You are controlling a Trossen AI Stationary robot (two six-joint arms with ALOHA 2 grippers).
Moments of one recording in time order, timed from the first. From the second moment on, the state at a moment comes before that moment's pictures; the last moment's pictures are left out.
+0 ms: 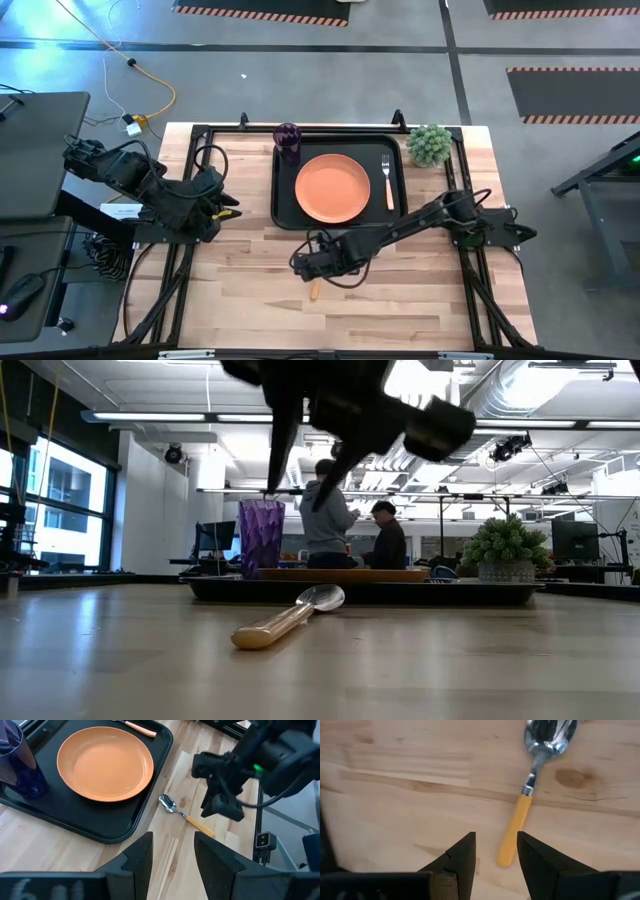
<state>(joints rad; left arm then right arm) -0.45 0.97 1.32 -1.16 -0.41 -0.75 0.34 2.15 1.82 -0.84 0.11 1.83</state>
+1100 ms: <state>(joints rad) -0.45 0.97 1.32 -1.16 -0.41 -0.74 0.34 2.28 1.82 -0.80 0.09 1.88</state>
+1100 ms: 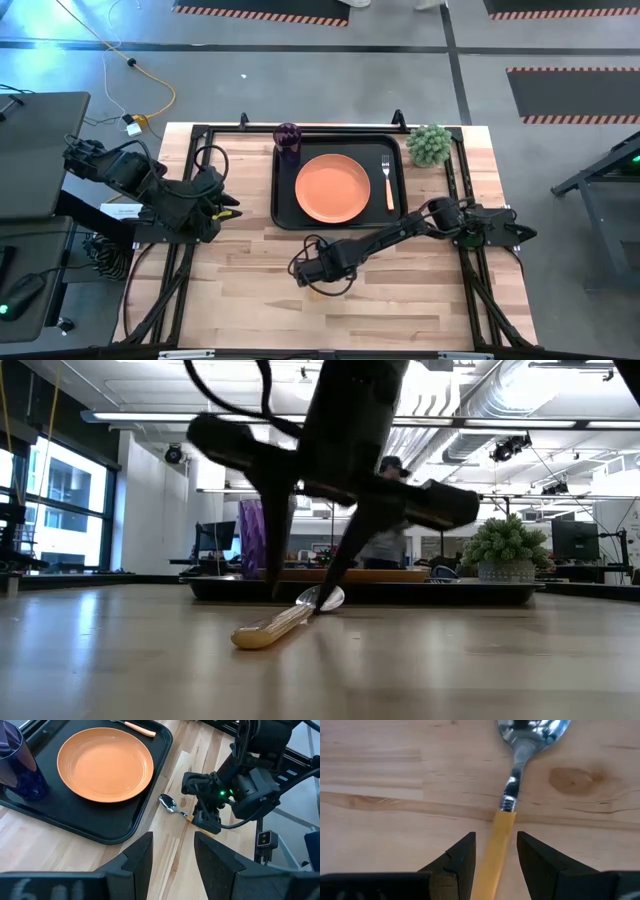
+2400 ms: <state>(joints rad) -0.45 0.97 1.32 -1.16 -0.40 -0.71 0.34 2.32 1.82 -0.80 0.04 1.82</state>
